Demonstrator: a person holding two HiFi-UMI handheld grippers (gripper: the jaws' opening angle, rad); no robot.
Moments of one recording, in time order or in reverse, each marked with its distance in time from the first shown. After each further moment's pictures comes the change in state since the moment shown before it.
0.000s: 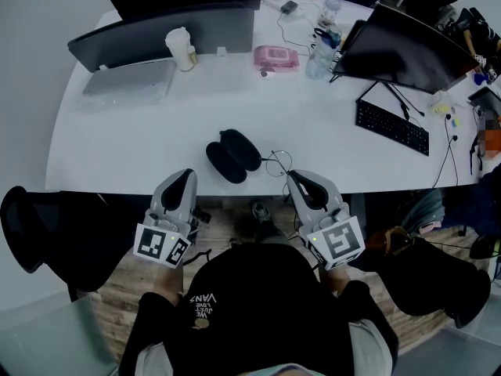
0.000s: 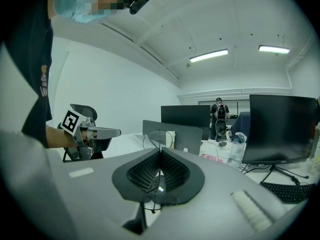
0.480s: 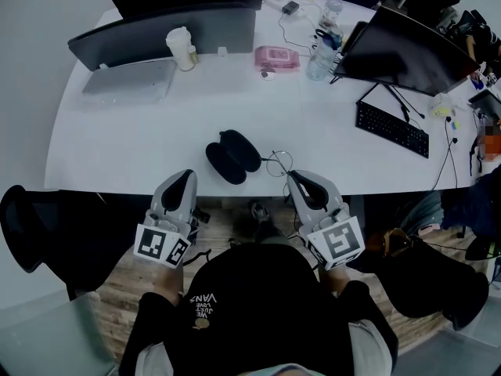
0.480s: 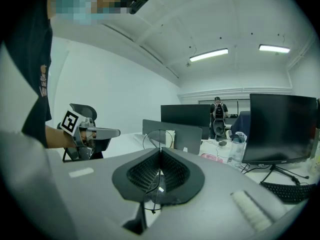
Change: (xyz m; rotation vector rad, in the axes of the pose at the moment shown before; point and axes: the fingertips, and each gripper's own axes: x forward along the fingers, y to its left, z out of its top) left arm 0.002 0.004 -0.005 -0.013 0.004 0.010; right arm 0.005 -0.003 -0.001 -0.002 0.006 0.004
